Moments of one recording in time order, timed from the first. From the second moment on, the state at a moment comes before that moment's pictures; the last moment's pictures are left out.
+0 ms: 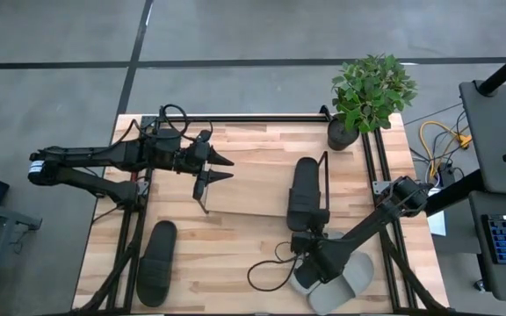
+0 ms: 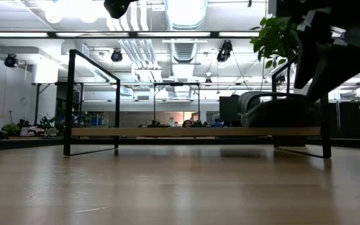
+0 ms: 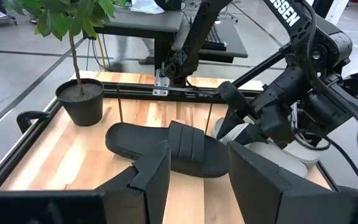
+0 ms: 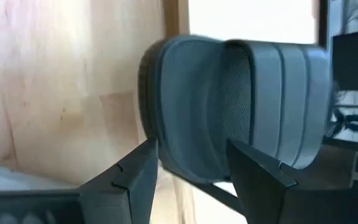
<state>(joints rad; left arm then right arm) 0.07 1.03 1.01 -0.22 0.10 -0.05 0.64 1.97 1.47 -1.34 0.60 0.78</state>
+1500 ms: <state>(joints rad) 0.07 1.03 1.01 -0.22 0.11 -0.05 0.85 1.56 1.37 -1.18 1.17 1.20</state>
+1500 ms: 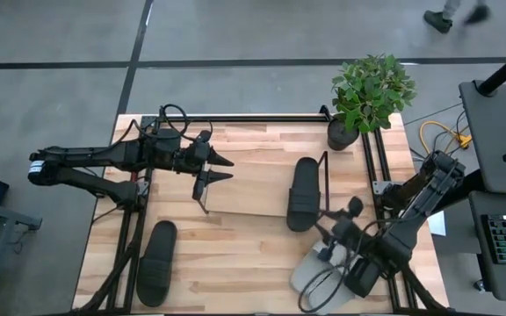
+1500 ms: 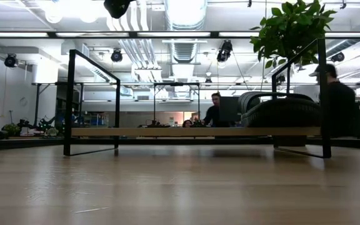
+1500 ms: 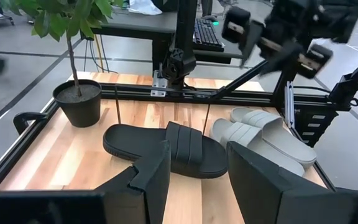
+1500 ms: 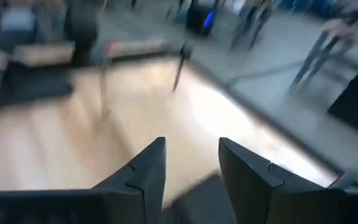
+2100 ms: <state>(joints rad) 0.06 1.02 1.01 -0.22 0.12 -0.07 0.81 1.52 1.33 -0.21 0.74 -0.18</state>
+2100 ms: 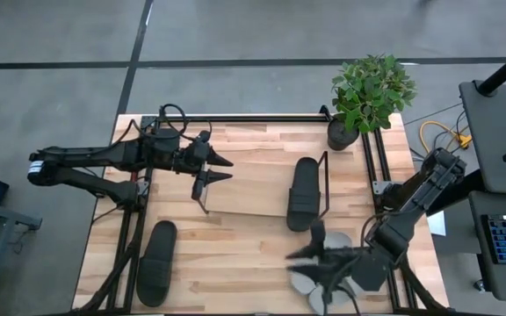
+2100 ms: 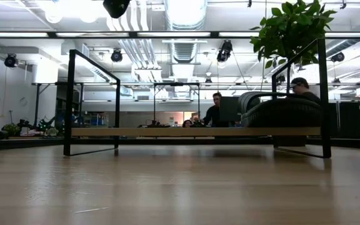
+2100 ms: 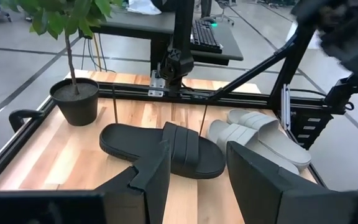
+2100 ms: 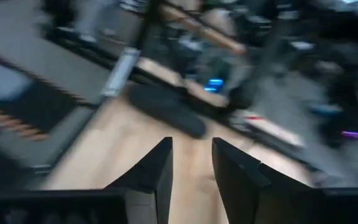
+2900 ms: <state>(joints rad) -0.01 0.90 0.99 -0.22 -0.01 0.22 0.29 0.92 0.42 0.64 0.28 -0.22</state>
